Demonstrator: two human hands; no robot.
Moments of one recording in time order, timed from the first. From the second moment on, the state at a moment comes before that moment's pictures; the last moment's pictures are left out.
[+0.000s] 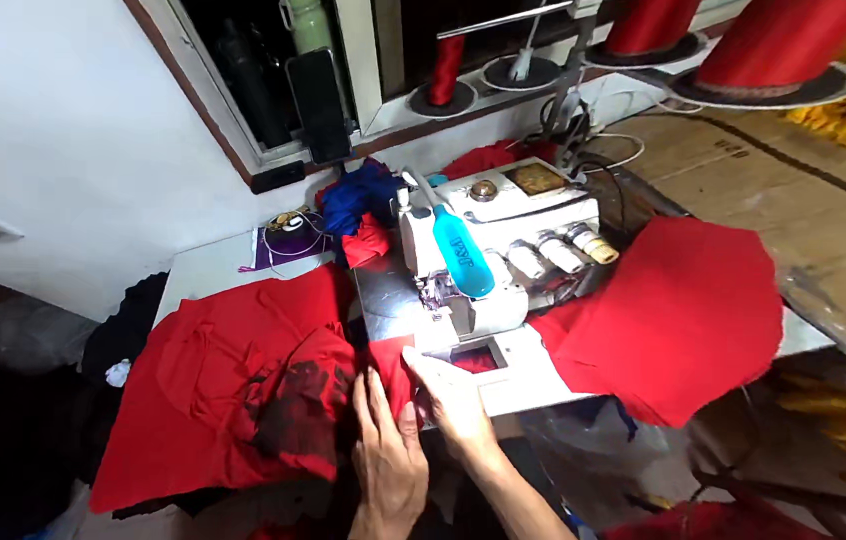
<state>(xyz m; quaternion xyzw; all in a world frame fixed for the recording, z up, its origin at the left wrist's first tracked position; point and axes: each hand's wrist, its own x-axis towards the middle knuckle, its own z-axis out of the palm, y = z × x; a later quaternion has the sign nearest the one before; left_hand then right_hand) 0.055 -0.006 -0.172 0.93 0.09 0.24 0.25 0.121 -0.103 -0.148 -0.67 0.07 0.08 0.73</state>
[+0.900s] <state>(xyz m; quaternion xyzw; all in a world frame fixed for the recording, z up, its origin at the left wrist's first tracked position) 0.047 0.095 -0.134 0.98 0.07 0.18 0.08 0.065 -0.094 -0.180 -0.92 -0.12 0.04 0.36</state>
